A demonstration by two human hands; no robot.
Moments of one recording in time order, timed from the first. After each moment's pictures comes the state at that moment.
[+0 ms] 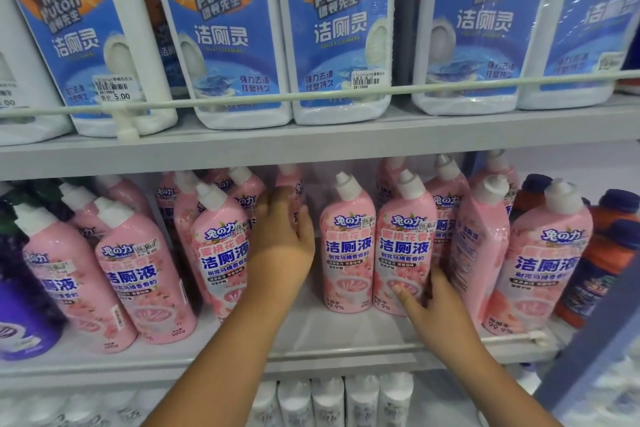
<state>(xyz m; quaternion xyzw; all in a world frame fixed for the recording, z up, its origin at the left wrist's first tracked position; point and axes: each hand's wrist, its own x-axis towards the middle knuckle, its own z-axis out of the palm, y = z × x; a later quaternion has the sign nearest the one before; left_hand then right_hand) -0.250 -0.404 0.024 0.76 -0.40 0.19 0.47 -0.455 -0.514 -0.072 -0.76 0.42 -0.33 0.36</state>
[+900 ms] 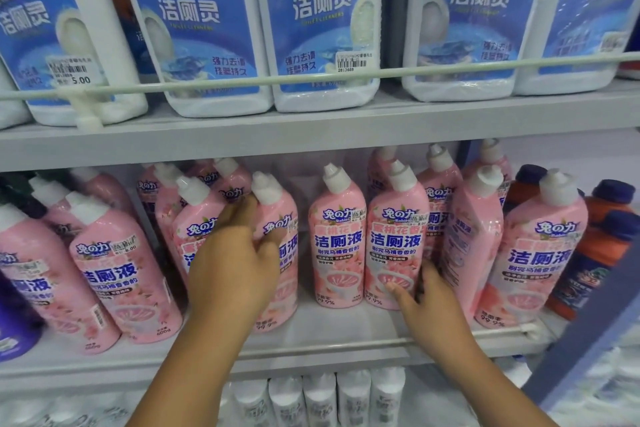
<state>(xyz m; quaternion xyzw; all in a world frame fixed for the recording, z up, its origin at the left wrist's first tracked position) -0.266 -0.345 0.052 0.84 -0.38 0.10 0.37 -0.455 -0.513 -0.073 -0.76 0.43 -0.33 0.36</state>
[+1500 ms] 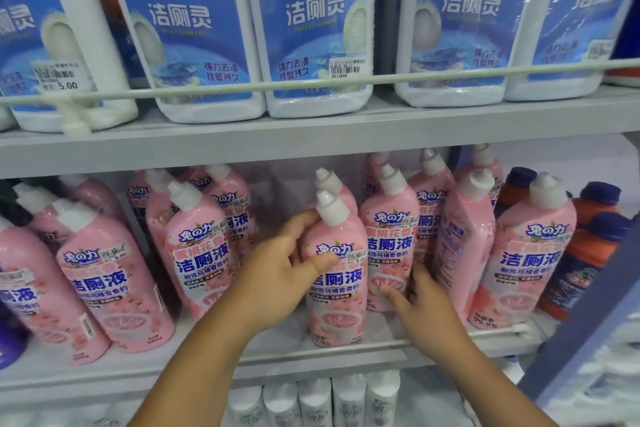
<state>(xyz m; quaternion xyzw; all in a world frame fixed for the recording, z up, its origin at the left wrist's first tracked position) -0.269 -0.372 0.033 0.68 -0.55 -0.16 0.47 -0.457 -0.515 -0.066 -0.78 0.41 -0.30 0.37</state>
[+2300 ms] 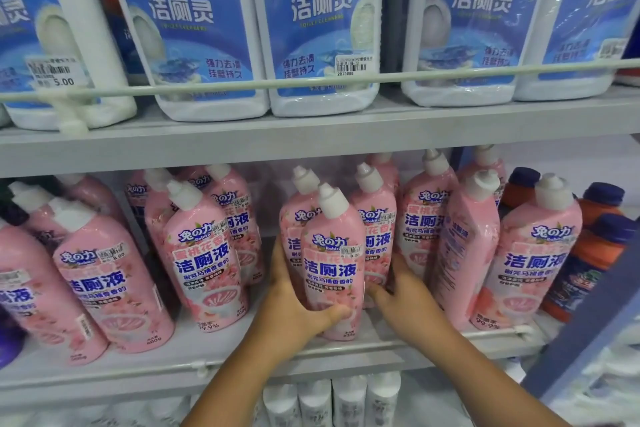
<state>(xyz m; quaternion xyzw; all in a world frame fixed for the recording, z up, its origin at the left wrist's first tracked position) -0.268 -0.384 -0.061 0.70 -0.44 -0.19 0.53 -0.428 -0.520 -0.066 -0.80 0.39 -0.26 0.38</state>
